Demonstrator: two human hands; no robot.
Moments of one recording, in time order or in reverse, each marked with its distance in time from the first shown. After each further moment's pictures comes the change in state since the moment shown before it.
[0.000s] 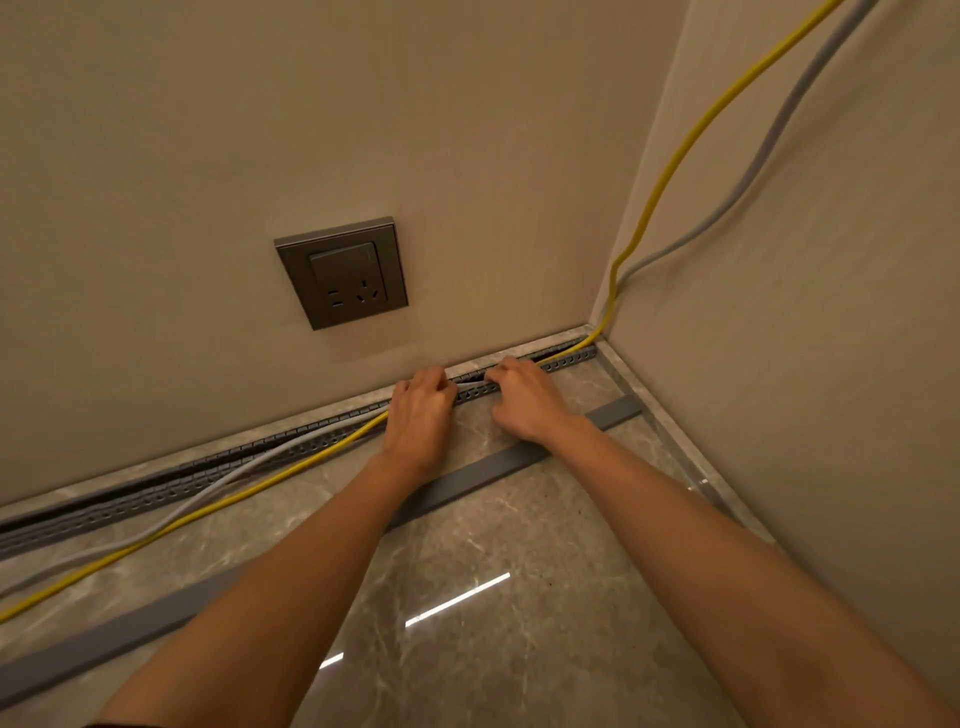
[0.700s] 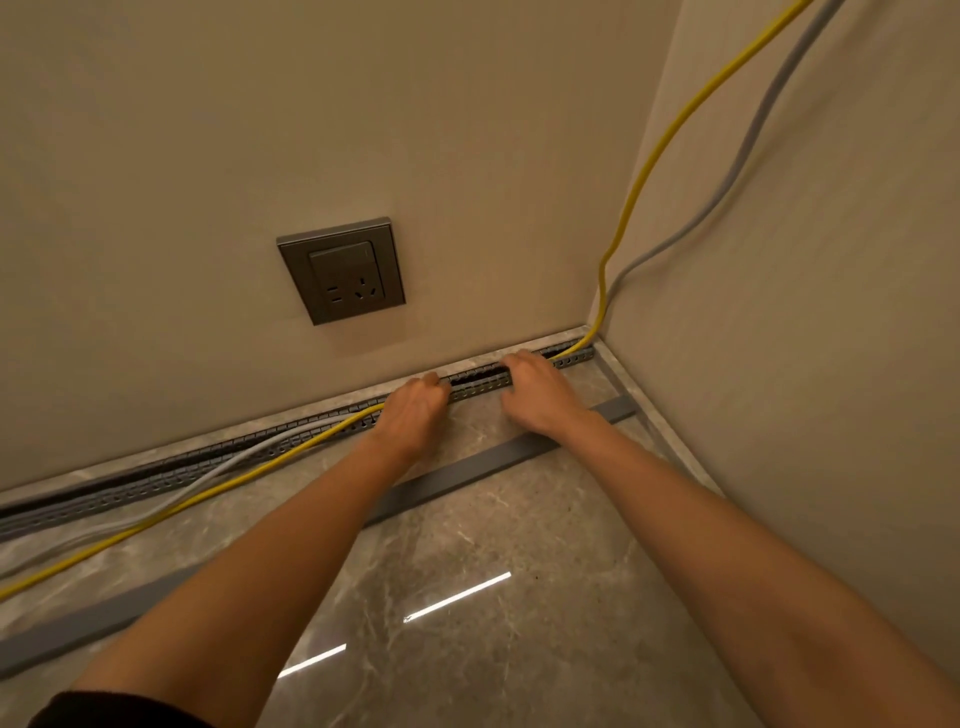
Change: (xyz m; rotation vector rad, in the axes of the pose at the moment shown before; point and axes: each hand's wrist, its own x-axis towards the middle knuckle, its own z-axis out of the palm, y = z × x) left_hand 0.005 0.000 -0.017 0.175 -0.261 0.008; right_hand -0.004 0.015 -0.010 -0.002 0.036 -0.002
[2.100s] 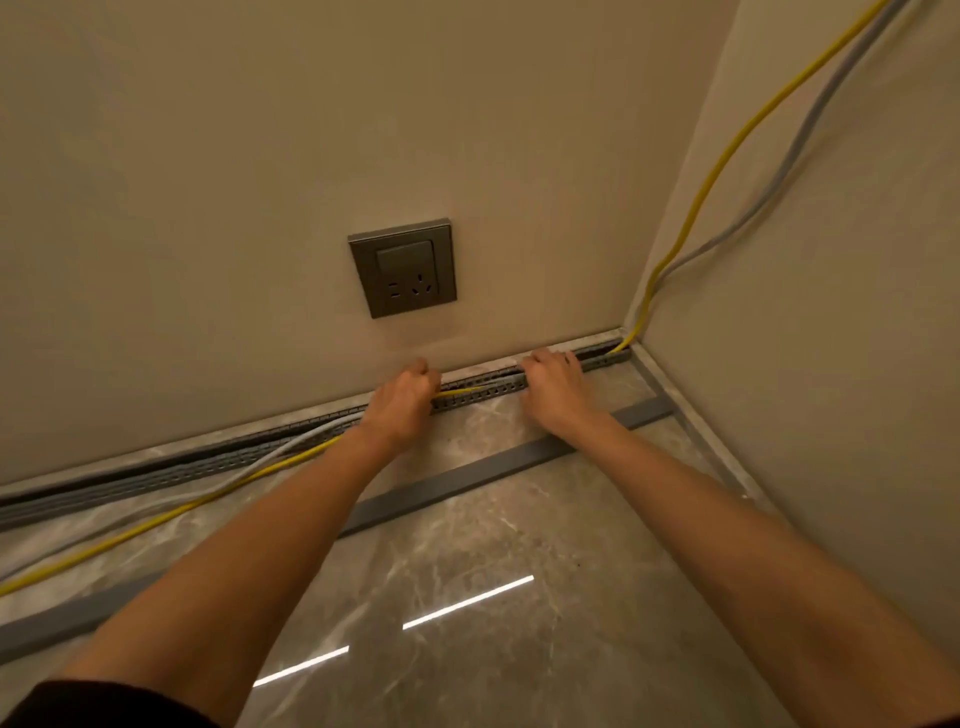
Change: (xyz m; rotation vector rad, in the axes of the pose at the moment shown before) left_hand -0.027 -0.049 -0.009 -0.164 -0.013 -0.083; right_hand -0.001 -0.025 0.013 -0.147 0.101 -0.042
